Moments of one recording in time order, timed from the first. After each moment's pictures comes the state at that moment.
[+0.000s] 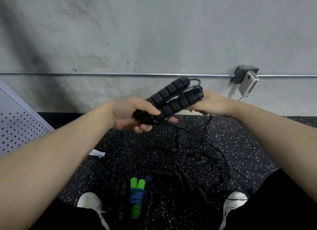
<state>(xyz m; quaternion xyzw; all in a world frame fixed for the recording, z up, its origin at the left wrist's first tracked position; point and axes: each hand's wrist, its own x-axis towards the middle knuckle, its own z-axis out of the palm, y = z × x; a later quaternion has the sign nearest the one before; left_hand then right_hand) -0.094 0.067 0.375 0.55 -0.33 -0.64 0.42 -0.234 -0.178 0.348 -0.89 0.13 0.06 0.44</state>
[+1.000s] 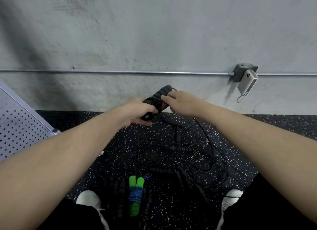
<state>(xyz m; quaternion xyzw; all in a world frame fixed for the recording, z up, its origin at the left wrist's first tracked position) -0.082 0.036 0.325 0.78 -0.15 -0.39 0.47 -0.200 -0.102 0.359 -0.93 0.16 0.00 0.32</state>
